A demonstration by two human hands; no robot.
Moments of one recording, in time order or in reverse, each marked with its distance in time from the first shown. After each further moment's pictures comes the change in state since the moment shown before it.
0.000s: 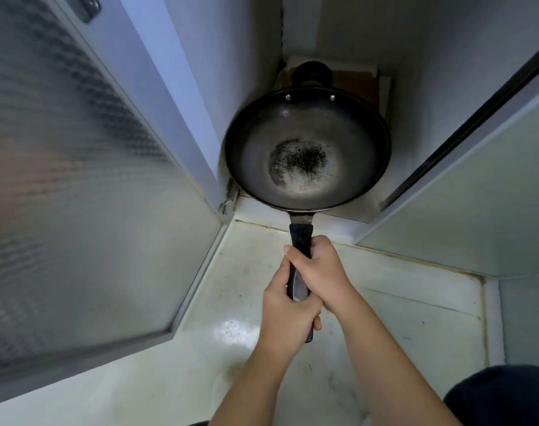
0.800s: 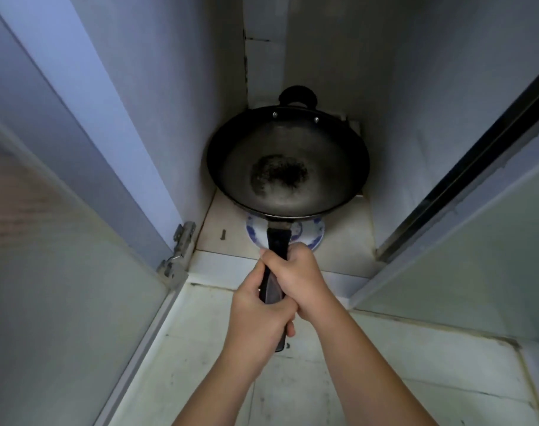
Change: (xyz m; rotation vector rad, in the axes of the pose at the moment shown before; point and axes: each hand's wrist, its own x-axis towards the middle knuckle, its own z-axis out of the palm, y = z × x) left_hand 0.159 -0.037 -0.002 0.062 -0.032 0.210; right_hand 0.144 0.041 0.017 0.159 0.087 -0.145
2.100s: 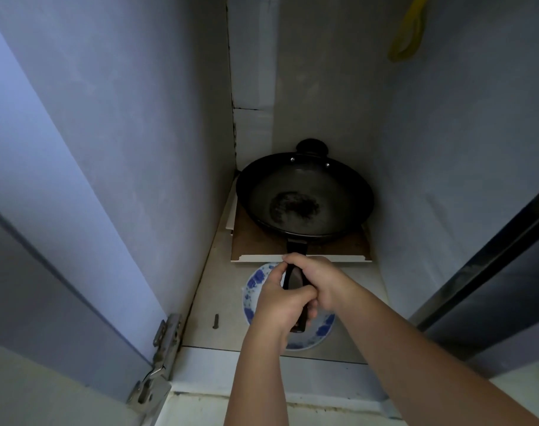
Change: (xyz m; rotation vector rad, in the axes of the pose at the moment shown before) left_hand 0.159 0.030 0.022 -0.053 -0.136 -0.163; right_hand 0.148 -0.028 -0.031 0.222 -0.023 0.340
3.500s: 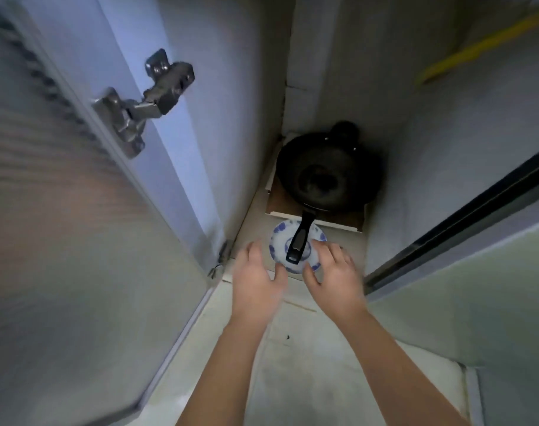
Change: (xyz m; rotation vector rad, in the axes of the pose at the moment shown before) left_hand -0.203 0.073 -0.011 0.601 0.518 0.250; right_hand -0.223 -0.026 -0.017 -1.145 0.210 -0.739
